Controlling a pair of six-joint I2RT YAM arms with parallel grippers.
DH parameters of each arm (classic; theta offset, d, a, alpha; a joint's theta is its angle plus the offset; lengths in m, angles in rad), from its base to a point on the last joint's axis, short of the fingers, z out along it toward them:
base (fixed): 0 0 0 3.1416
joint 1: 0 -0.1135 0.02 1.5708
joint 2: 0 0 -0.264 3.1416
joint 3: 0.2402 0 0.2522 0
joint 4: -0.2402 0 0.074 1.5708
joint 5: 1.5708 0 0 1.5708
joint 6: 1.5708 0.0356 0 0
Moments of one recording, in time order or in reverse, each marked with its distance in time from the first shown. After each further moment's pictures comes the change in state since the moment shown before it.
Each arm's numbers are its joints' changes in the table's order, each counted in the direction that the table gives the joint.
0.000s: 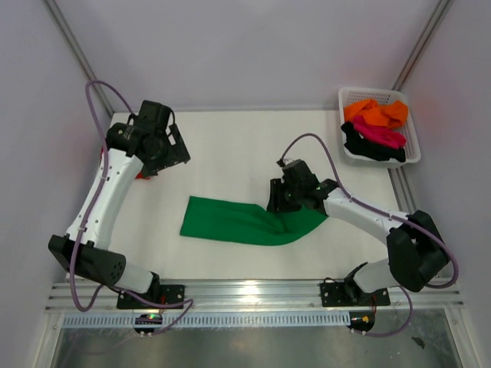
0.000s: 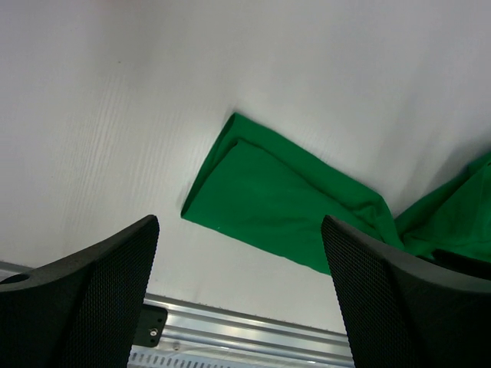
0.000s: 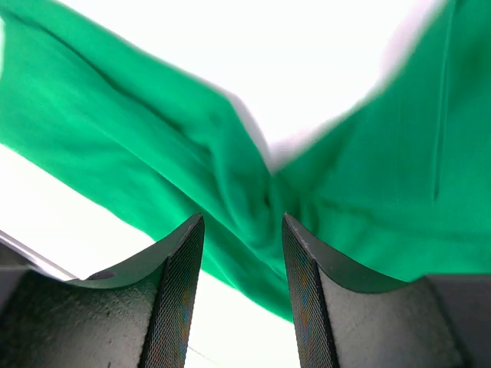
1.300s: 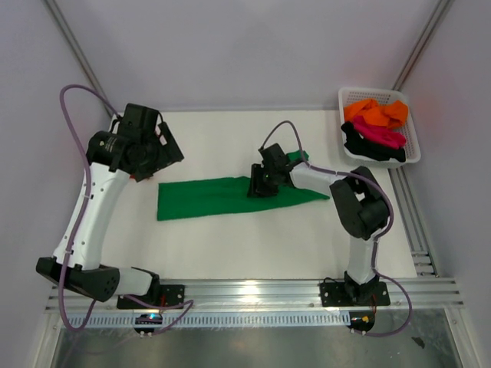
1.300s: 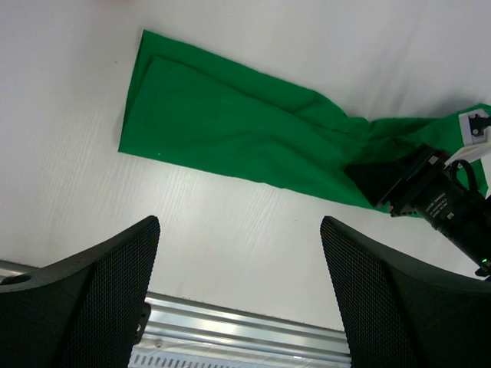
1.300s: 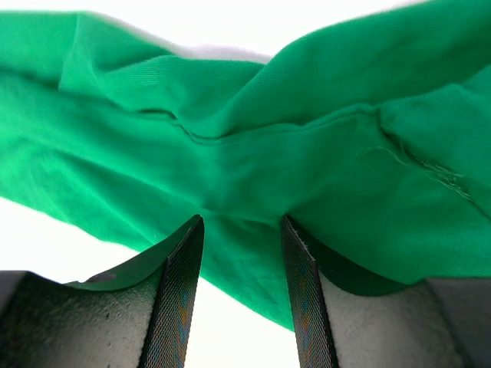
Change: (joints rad) left arm 0.000 -0.108 0.014 -0.034 0.007 -0.056; right arm 0.043 0.527 0.374 0.101 -0.094 0.072
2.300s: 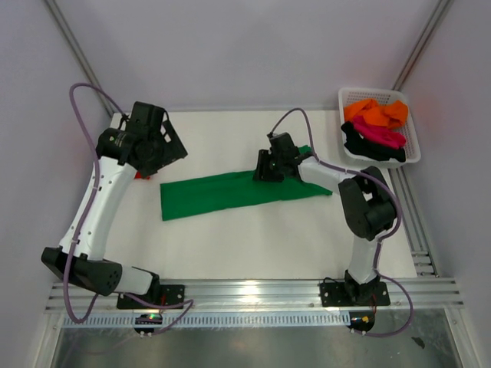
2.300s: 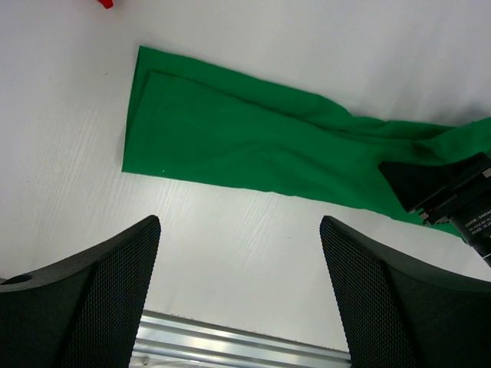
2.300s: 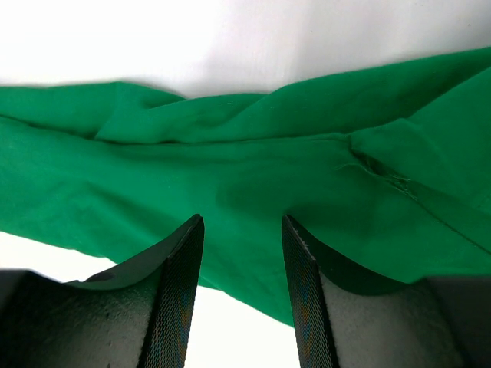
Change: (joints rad) left arm 0.000 0.044 -0.027 0.075 -0.016 -0.019; right arm 0.068 -0.052 0.006 0.082 0.047 -0.040
